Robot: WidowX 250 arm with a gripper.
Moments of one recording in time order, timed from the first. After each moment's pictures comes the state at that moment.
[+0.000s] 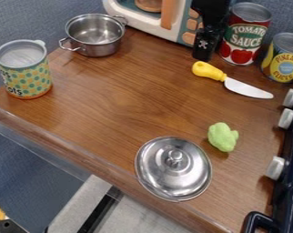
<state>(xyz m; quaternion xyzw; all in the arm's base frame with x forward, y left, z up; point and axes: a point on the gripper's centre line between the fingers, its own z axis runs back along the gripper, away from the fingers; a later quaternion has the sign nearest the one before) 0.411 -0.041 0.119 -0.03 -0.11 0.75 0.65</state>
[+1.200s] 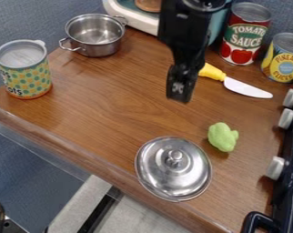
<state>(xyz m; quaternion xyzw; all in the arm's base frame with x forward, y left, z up) 0.283 -0.062 0.140 -0.07 -0.10 0.79 0.61</state>
